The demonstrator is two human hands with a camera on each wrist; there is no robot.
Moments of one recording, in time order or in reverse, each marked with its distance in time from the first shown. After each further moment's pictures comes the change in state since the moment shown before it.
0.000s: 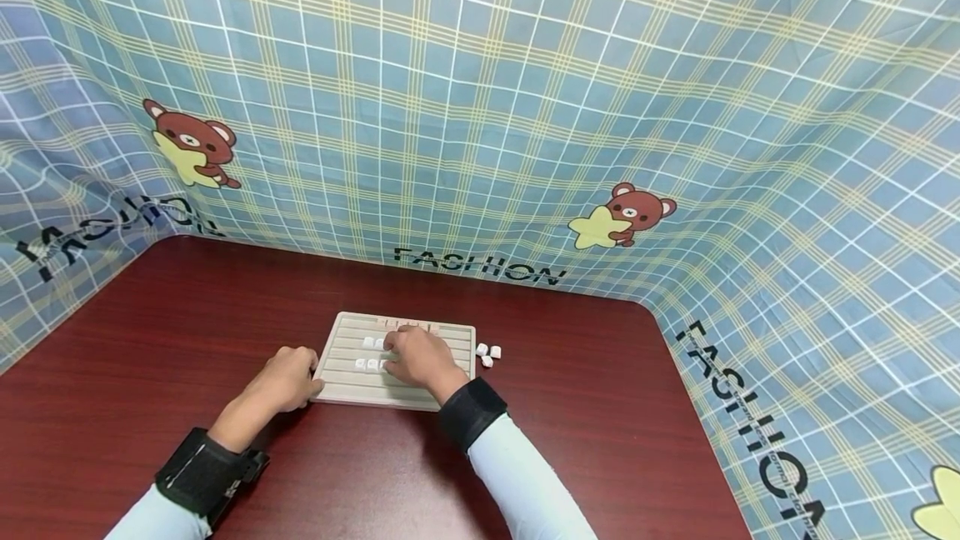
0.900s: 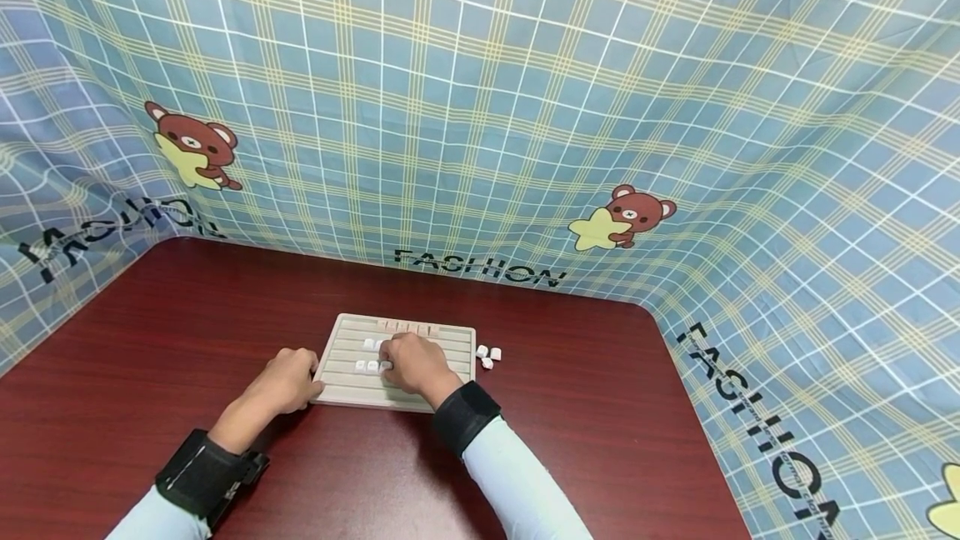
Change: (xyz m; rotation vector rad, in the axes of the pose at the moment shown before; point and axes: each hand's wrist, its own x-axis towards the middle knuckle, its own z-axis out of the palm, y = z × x) left_hand 0.000 -0.001 0.000 0.010 0.002 -0.002; right_hand 0.003 -0.006 0.009 -0.098 -0.025 -0.021
